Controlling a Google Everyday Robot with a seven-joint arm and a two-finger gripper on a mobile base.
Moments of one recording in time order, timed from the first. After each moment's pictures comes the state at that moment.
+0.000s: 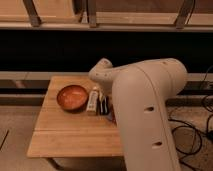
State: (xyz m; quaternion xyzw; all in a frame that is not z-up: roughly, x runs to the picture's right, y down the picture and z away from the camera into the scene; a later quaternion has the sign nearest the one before) arm 0.041 0.053 0.900 -0.15 0.26 0.56 0.77
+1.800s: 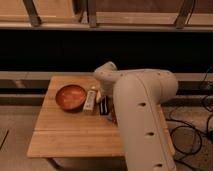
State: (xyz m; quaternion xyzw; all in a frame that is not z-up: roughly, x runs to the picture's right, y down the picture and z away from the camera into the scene) arm 0.019 0.072 0.970 -0.25 0.20 0.56 0.76
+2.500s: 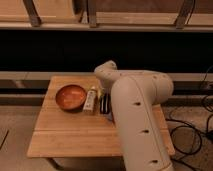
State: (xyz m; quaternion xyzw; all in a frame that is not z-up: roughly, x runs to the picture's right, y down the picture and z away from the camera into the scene) arm 0.011 0.058 0.987 -0.25 0.19 0.56 0.77
